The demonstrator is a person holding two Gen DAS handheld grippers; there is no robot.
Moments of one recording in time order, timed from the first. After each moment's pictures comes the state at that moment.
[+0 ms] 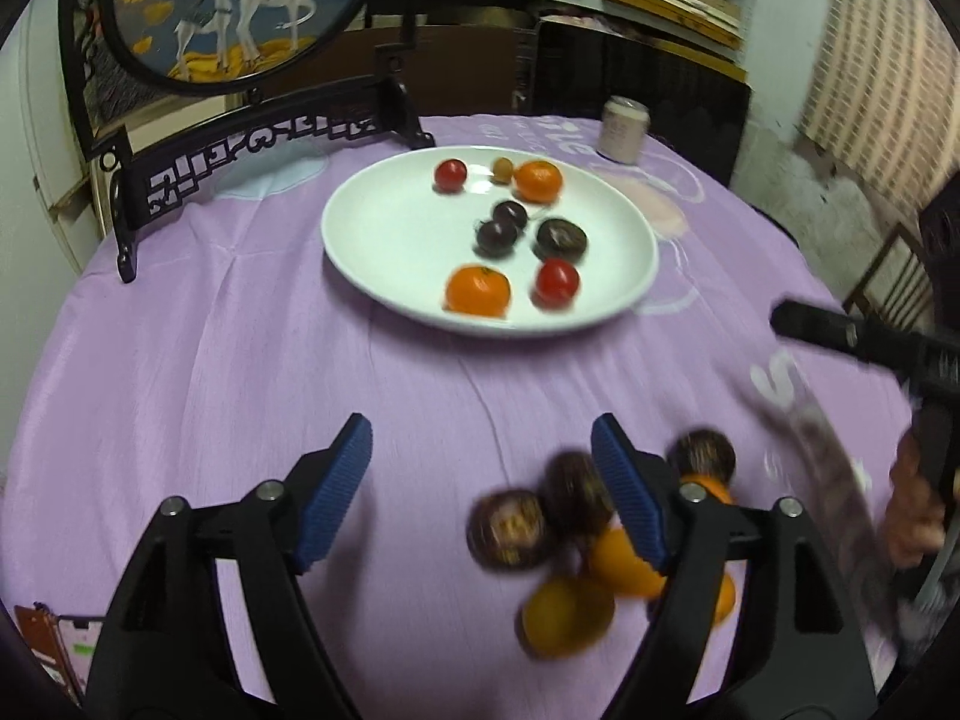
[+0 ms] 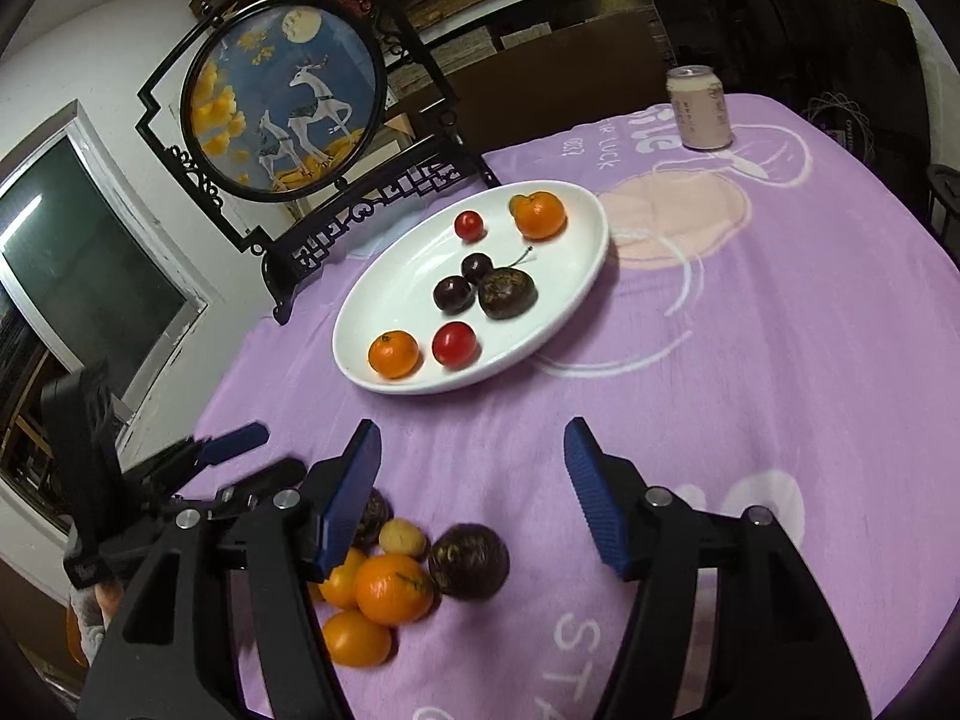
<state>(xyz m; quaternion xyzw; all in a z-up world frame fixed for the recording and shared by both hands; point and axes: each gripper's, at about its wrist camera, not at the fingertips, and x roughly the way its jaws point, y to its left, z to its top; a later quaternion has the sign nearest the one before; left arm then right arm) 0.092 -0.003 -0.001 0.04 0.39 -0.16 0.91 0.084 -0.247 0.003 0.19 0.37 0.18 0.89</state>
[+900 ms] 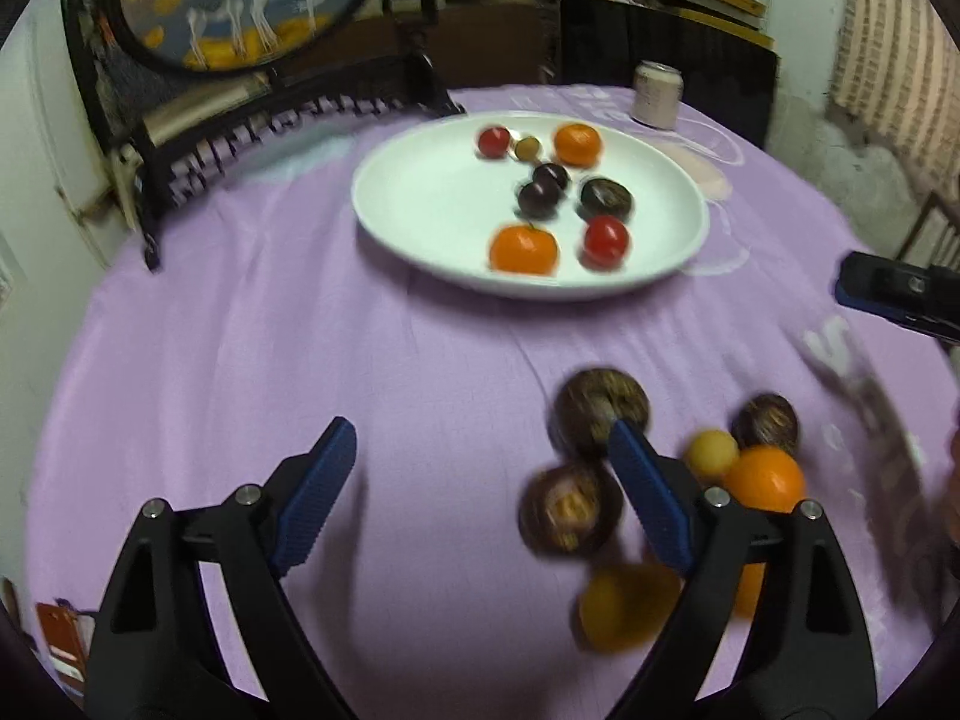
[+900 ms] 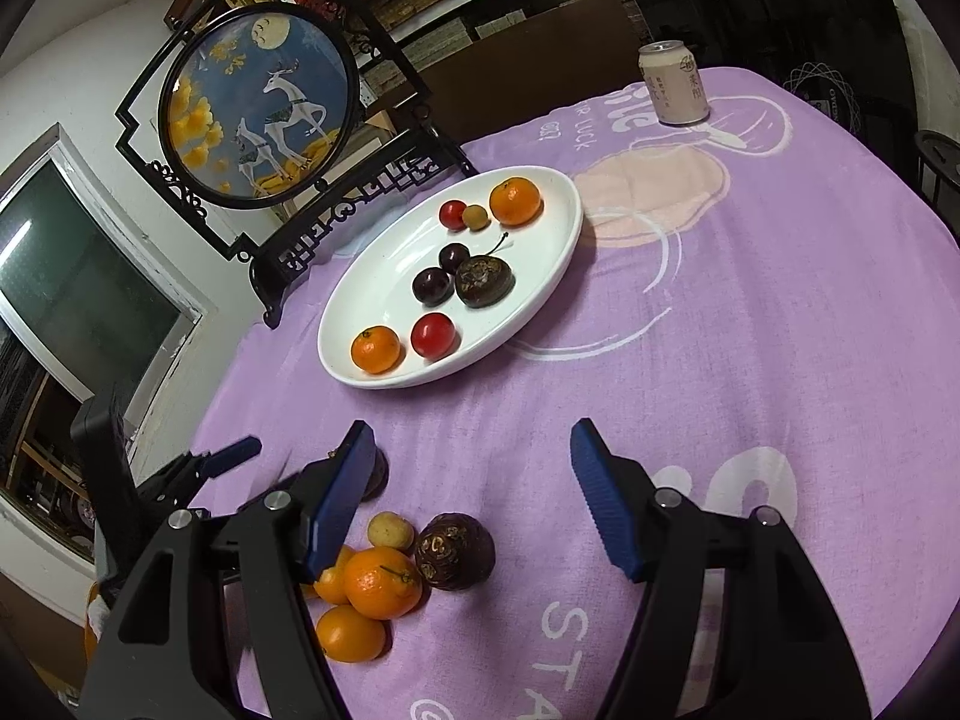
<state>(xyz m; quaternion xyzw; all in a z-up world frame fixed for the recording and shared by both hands) 0.097 0.004 -0.017 0.07 0.42 -0.13 0.90 0.088 -0.255 -0.002 0.21 0.39 0.17 0.88</state>
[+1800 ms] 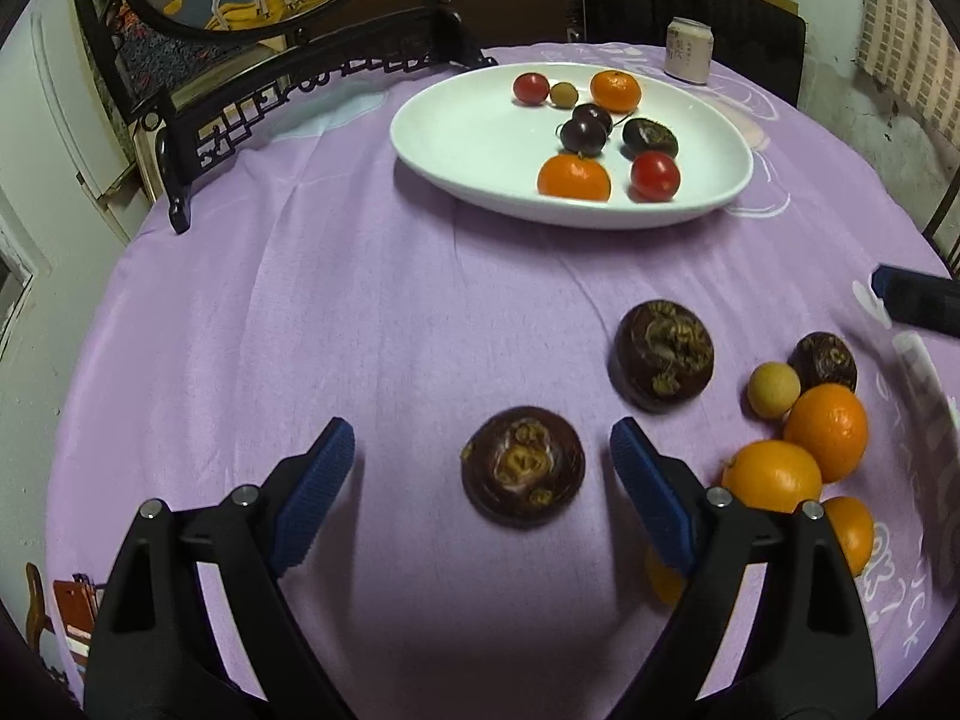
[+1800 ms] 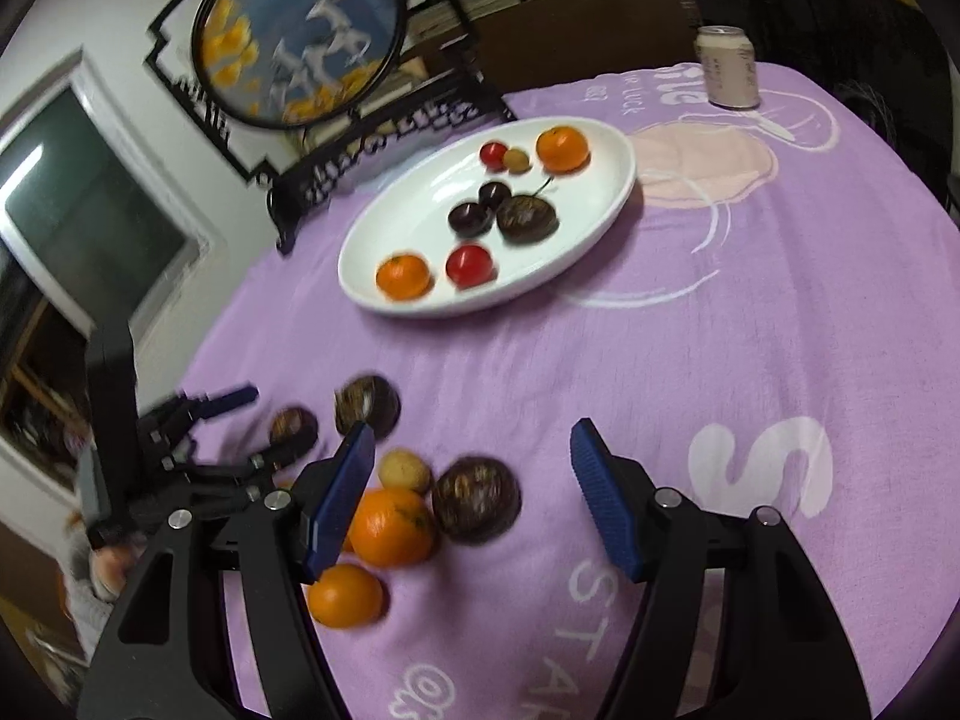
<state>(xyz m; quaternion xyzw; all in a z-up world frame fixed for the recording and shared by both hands) 0.094 0.013 -0.036 0.10 0.45 -0.08 0.89 0.075 -0.225 -0.013 0.13 0.43 0.21 0.87</state>
